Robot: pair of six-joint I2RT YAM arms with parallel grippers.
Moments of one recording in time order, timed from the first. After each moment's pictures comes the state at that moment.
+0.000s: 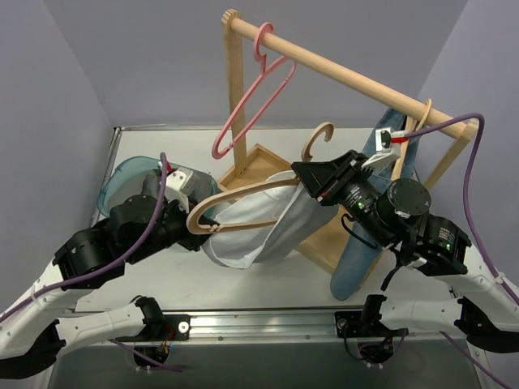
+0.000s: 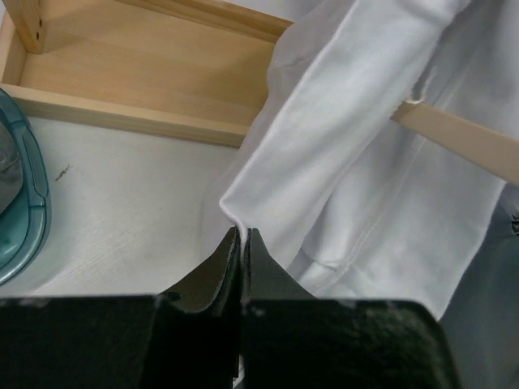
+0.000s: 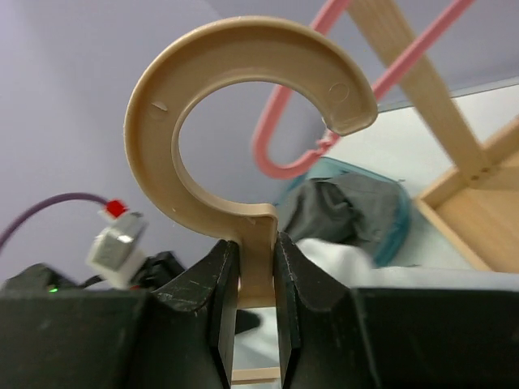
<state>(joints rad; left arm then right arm) -1.02 0.87 1.35 -0.88 -0.18 -0.50 1.10 0.97 1.45 -0.44 0.53 0.75</state>
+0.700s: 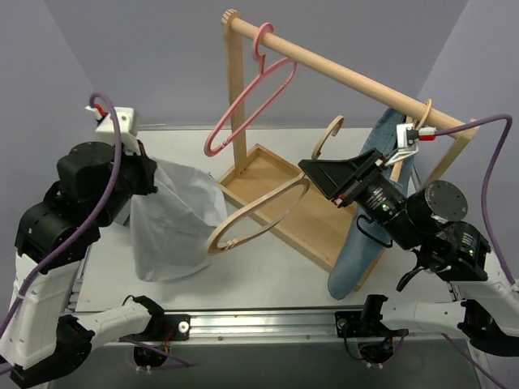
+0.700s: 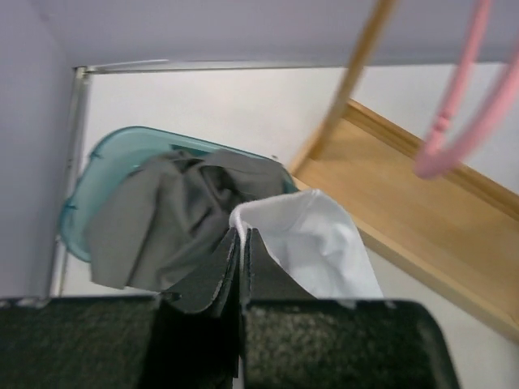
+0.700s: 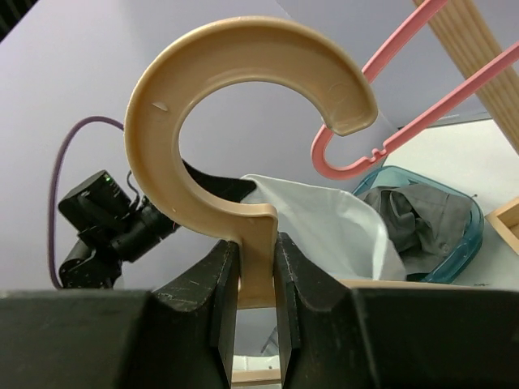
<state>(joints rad) -0.62 1.10 1.85 -1.11 -0.42 -0.25 1.10 0.93 1.50 -0.37 0.37 0.78</state>
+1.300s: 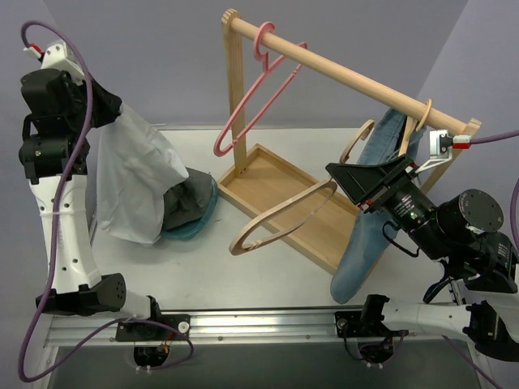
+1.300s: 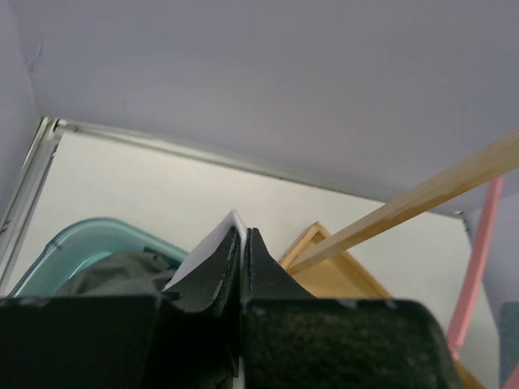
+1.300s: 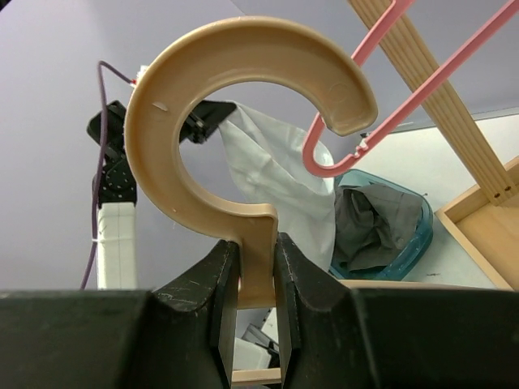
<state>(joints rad) 0.11 1.46 2.07 -0.82 0.14 -0.36 1.10 0.86 1.54 -0.51 0.44 0.74</state>
